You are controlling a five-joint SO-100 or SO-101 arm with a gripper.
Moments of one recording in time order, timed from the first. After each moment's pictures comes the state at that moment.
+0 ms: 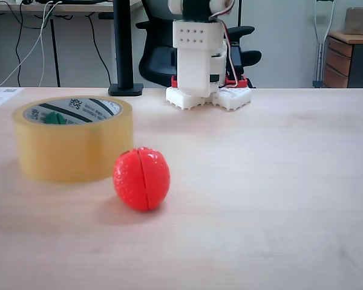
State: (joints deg) arm 24.5 139.0 125.1 44.7 -106.3
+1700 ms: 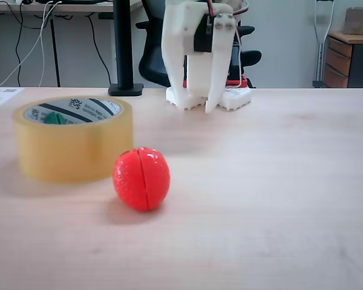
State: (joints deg) arm 7.6 192.9 176.6 68.7 -98.6
